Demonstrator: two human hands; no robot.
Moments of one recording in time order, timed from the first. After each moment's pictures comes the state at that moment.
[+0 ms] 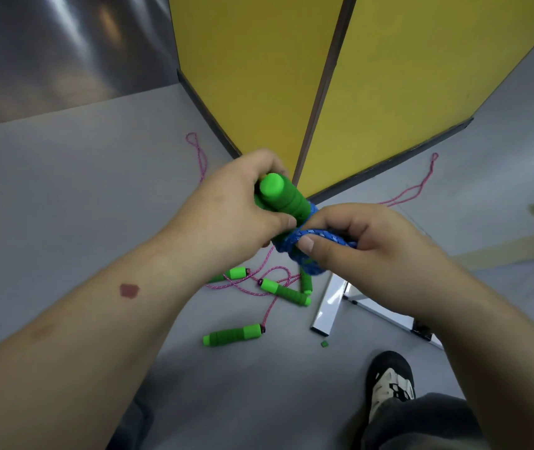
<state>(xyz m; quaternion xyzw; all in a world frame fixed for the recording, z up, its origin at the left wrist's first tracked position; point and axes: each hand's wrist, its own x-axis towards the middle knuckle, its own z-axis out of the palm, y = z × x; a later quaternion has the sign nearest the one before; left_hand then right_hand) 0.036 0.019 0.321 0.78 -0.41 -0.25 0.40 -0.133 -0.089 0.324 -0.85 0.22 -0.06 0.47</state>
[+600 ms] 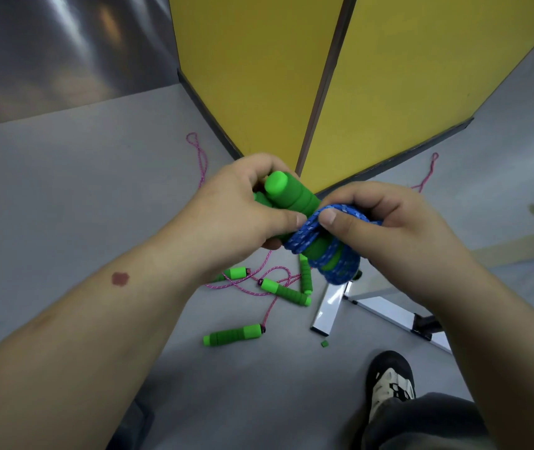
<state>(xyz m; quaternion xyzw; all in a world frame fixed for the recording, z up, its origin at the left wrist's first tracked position) 0.036 0.015 0.313 0.68 -0.36 -0.38 0.51 -0.135 -0.099 0.327 -0.79 0.24 -0.16 0.54</state>
